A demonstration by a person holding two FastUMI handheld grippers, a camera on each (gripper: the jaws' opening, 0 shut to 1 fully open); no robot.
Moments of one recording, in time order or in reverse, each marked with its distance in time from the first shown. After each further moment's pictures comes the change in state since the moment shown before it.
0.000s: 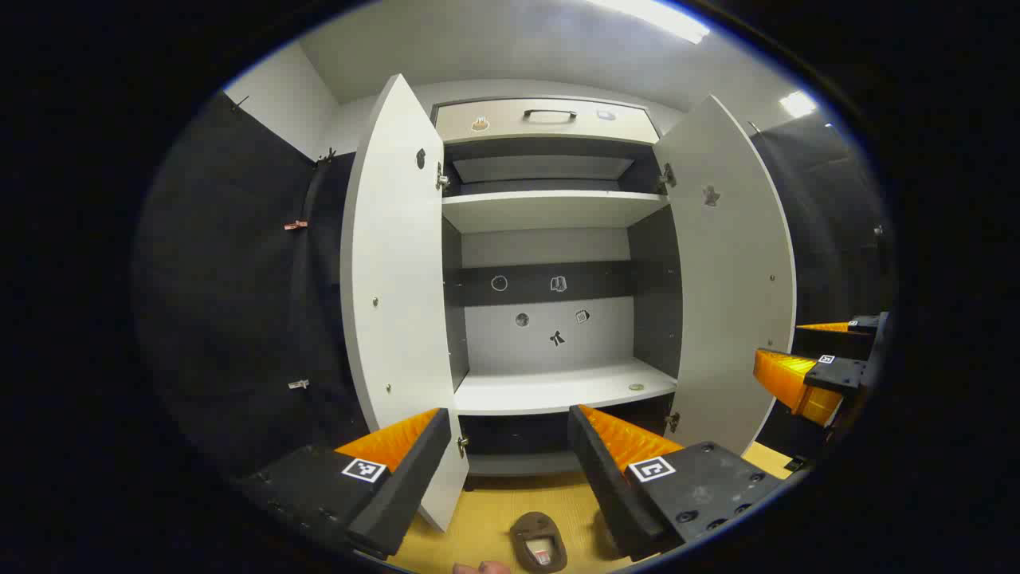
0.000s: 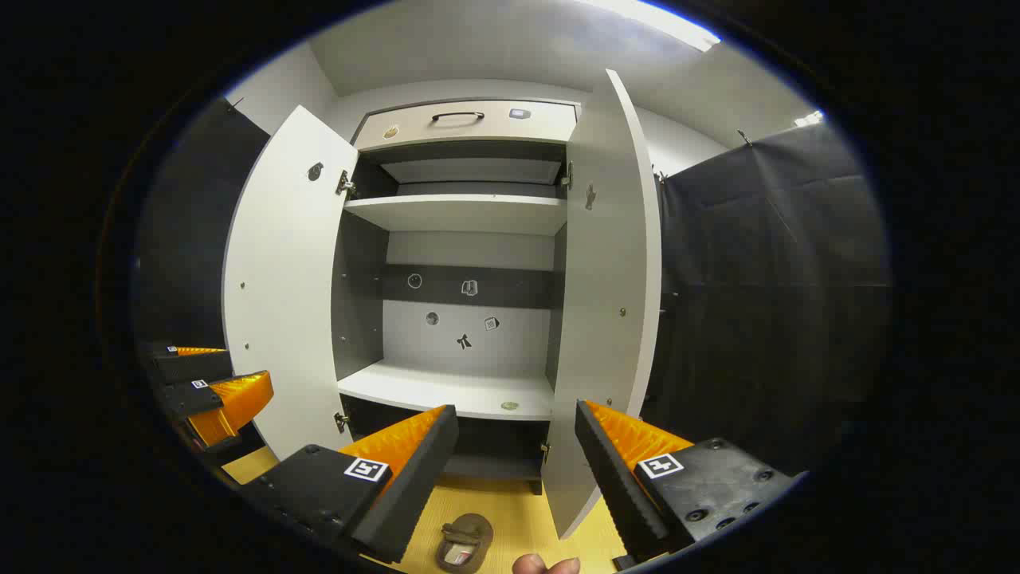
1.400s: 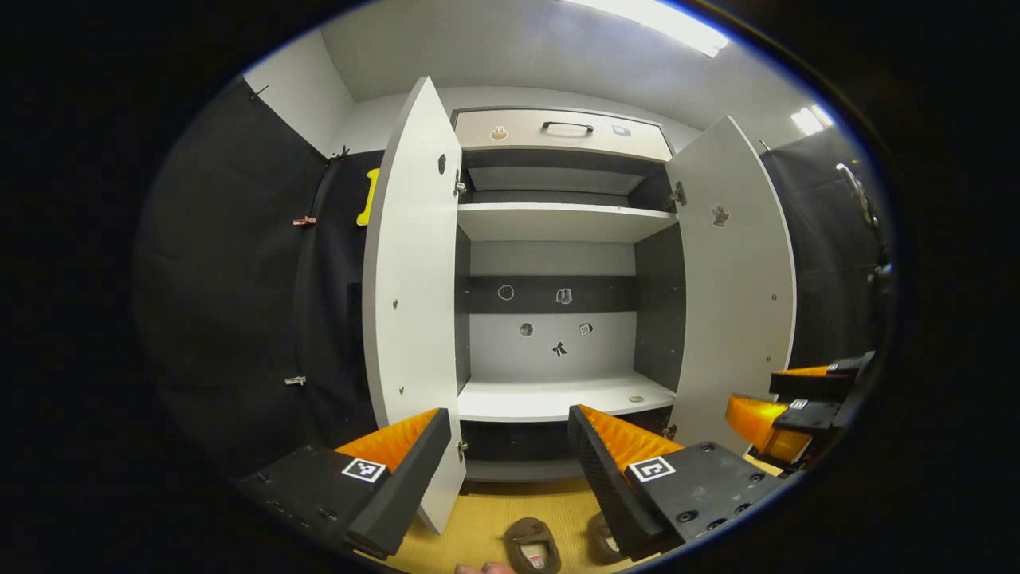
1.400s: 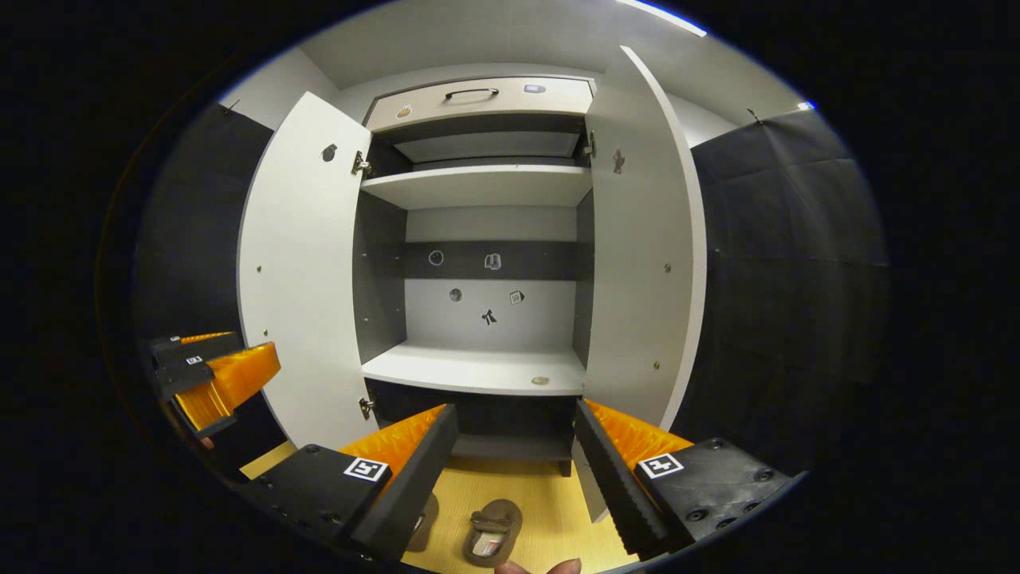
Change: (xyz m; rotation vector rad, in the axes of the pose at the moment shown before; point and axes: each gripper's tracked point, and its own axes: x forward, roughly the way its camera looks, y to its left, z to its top) left arm -0.006 0.019 0.002 -0.060 -0.041 0.004; right arm 0.001 0.038 -0.052 0.029 0.121 0.076
